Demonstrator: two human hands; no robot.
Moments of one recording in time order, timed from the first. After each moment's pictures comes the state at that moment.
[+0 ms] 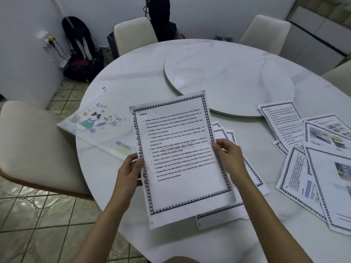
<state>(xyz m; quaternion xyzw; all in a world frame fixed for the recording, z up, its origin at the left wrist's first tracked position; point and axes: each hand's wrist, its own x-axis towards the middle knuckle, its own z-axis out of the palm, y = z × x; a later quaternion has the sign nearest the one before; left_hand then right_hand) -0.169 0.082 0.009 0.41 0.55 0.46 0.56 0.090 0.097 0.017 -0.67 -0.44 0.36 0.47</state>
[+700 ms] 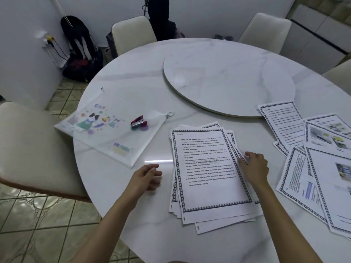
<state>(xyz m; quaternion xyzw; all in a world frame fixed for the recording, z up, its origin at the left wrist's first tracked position) -0.151 0.095 -0.014 0.42 0.60 0.29 0.62 0.170 0.089 -0.031 -0.87 -0.43 0.16 0.17</state>
